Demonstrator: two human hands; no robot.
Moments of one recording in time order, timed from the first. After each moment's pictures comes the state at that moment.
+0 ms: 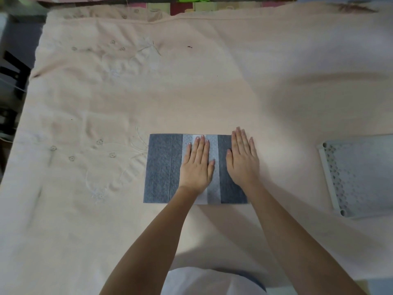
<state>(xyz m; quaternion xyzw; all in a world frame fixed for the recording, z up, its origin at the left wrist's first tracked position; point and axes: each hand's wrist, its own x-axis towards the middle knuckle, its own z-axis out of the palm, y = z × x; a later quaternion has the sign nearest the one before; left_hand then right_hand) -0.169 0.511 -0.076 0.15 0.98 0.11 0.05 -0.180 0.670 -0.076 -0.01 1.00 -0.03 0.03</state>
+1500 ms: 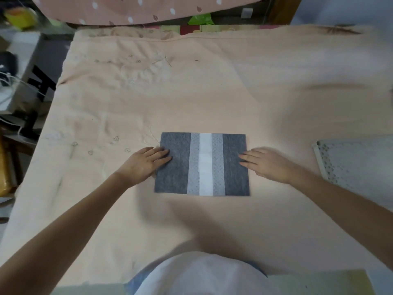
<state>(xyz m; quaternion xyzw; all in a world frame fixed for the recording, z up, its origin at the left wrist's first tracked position) -0.173 0.331 -0.015 0.40 0.91 -0.04 0.04 -0.170 0.748 -0.016 -0.50 0.87 0.07 -0.03</state>
